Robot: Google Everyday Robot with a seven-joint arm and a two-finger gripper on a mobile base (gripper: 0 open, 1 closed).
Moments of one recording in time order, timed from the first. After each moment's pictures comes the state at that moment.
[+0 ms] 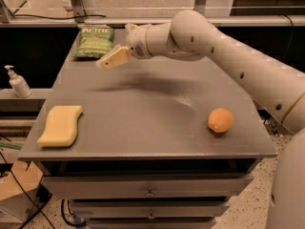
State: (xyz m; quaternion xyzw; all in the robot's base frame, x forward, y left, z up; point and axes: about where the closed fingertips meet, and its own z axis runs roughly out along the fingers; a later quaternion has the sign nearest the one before) arm 0.715 0.115 0.901 -0.48 0.64 0.28 0.53
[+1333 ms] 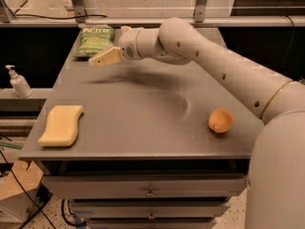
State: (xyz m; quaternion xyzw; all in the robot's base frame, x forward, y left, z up) arm 0.750 0.138 0.884 -0.45 0.65 0.29 0.54
